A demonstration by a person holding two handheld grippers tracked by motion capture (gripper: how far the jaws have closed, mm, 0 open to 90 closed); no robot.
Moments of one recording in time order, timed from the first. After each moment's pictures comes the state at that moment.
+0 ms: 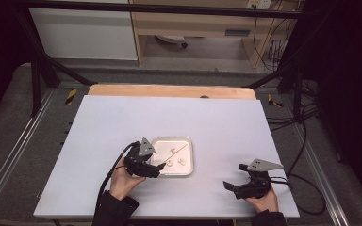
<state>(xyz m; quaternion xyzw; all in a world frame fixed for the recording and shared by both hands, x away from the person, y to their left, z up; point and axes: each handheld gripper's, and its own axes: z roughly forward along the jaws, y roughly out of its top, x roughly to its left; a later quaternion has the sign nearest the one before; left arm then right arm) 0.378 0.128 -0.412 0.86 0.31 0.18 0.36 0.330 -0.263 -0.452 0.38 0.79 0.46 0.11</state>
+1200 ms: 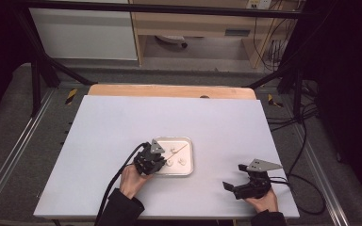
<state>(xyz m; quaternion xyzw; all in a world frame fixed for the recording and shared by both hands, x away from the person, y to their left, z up) 0.394 0.107 -0.438 0.88 0.32 0.13 0.32 0.331 -0.262 -0.453 0.38 0.80 0.46 0.11</state>
